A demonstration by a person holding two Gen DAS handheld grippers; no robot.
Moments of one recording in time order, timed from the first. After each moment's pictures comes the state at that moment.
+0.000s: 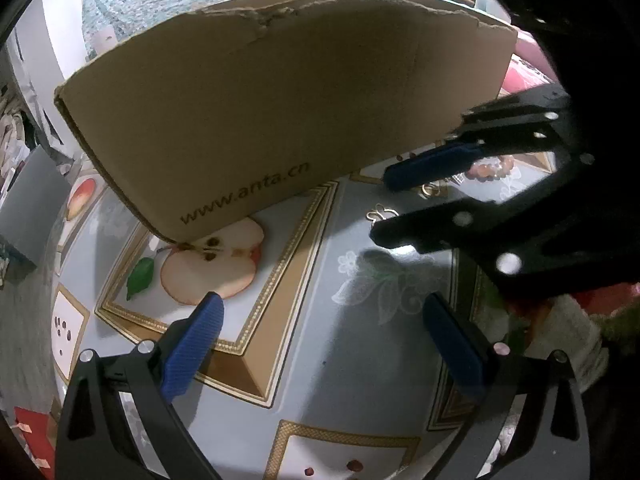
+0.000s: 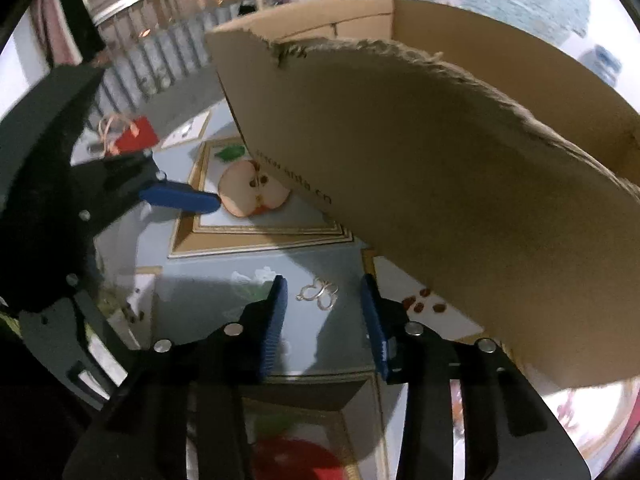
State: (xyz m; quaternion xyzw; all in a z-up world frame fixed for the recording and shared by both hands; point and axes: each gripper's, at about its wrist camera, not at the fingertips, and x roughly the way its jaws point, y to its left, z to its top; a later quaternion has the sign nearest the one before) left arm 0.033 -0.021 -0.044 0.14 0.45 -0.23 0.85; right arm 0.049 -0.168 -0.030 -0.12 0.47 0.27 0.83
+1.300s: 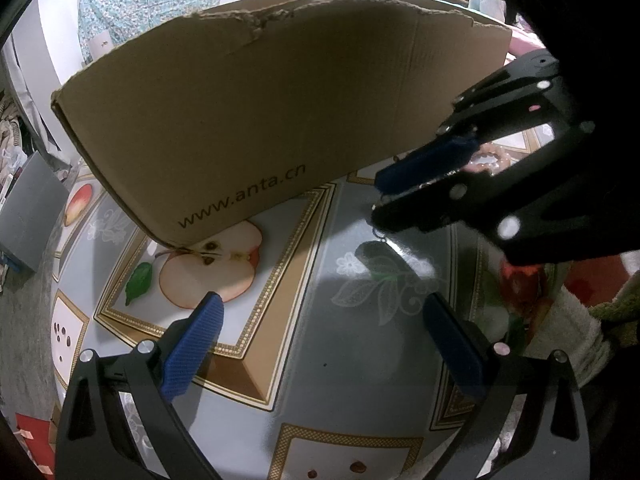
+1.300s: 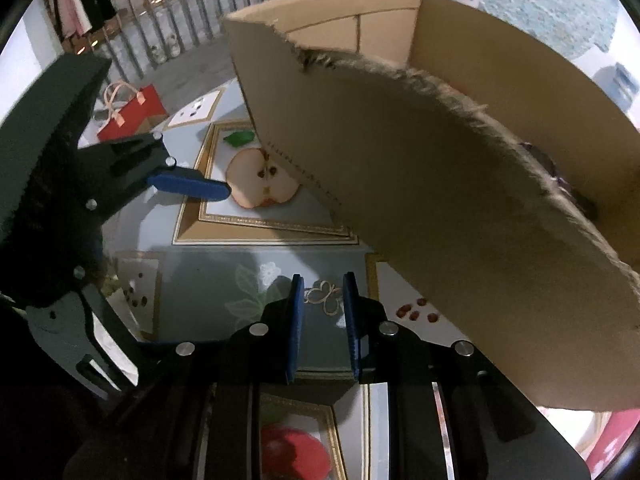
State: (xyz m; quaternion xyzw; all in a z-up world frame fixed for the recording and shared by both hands) left arm 0.029 -0.019 -0.043 0.15 0.45 -0.24 0.85; right arm 0.057 -0.151 -0.017 -0.16 0.50 0.28 0.80
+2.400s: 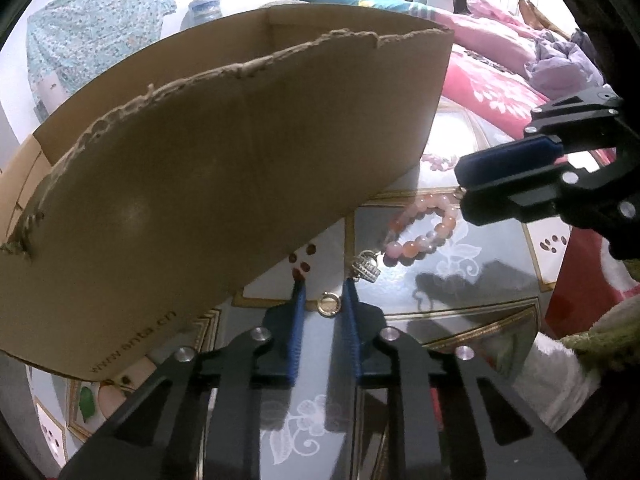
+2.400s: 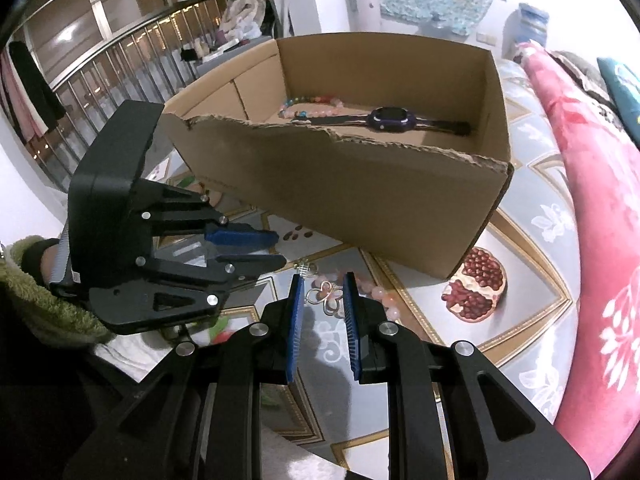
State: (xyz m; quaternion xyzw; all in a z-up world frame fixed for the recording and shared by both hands) left arm 0.061 -0.108 -0.027 0.18 0.42 -0.32 0.83; right arm 0.009 -0.261 0.018 -0.03 0.47 0.19 0.86
